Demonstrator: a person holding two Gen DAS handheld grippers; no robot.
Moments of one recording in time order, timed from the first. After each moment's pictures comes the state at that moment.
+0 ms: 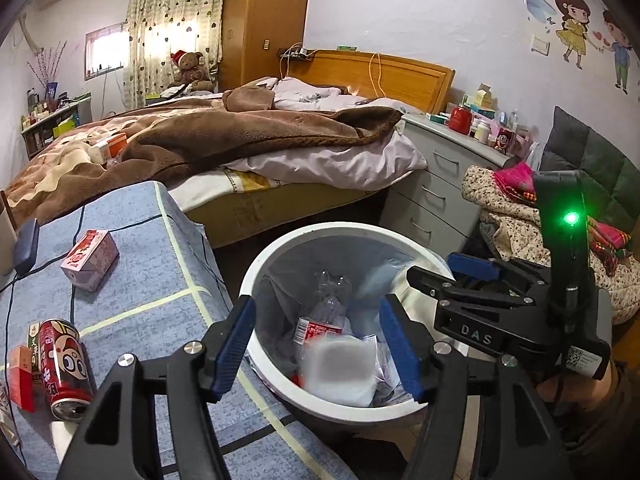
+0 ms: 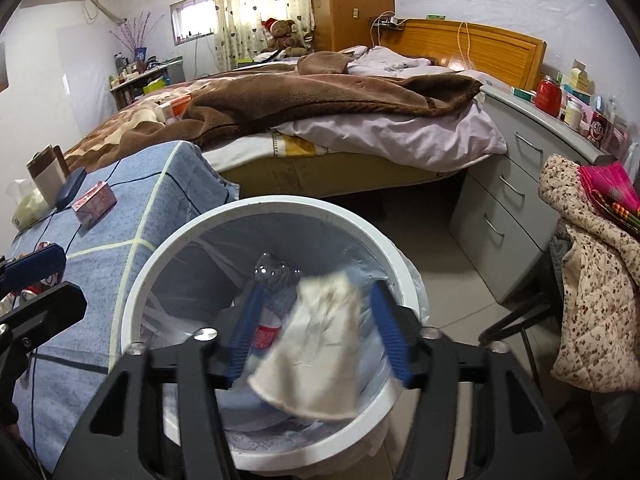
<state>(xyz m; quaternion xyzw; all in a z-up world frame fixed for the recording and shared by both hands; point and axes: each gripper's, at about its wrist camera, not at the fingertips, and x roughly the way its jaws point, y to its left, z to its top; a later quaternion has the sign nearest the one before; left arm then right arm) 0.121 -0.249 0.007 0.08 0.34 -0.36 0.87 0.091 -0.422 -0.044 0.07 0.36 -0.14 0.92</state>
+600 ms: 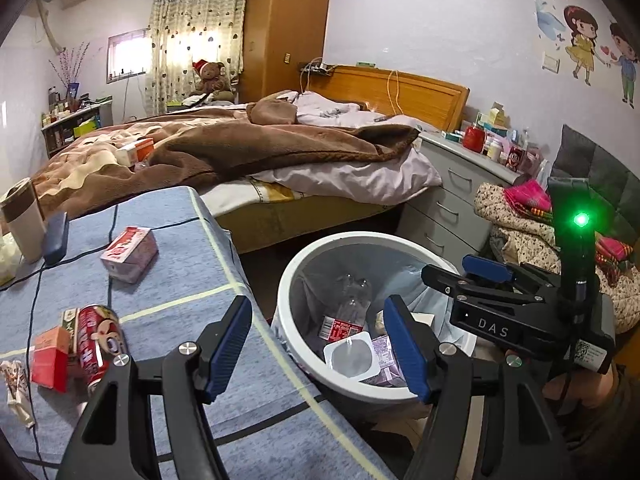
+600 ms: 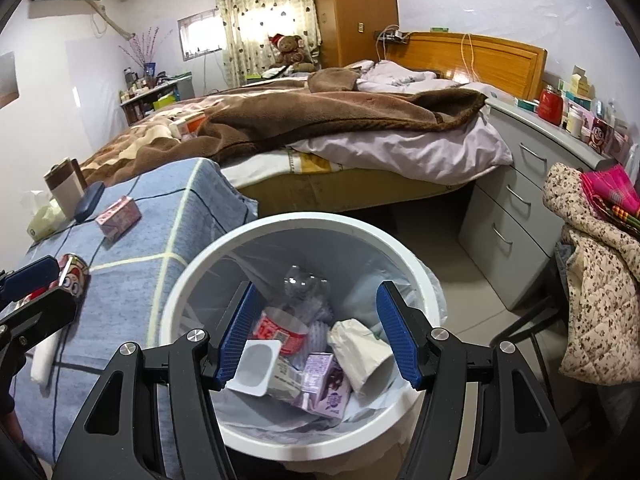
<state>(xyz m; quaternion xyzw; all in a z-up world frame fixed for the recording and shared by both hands) 0.111 -0.206 0.024 0.06 0.32 -0.34 0.89 0.086 -0.400 -0.031 0.08 0.33 -0.12 0.93</state>
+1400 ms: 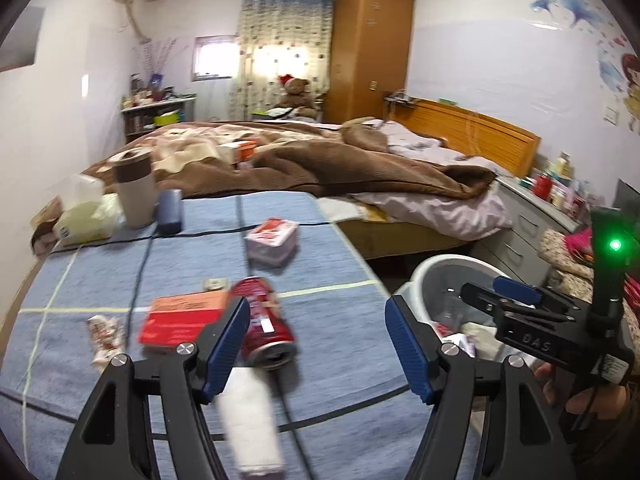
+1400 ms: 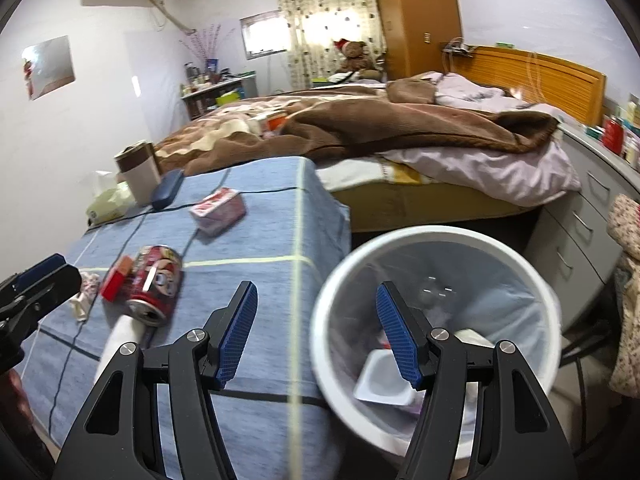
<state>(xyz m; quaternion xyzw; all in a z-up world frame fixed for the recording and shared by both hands) 0.122 -0.068 0.028 0.01 0.29 -0.20 0.93 0.110 -0.310 -0.025 0.07 0.32 -0.02 0.94</state>
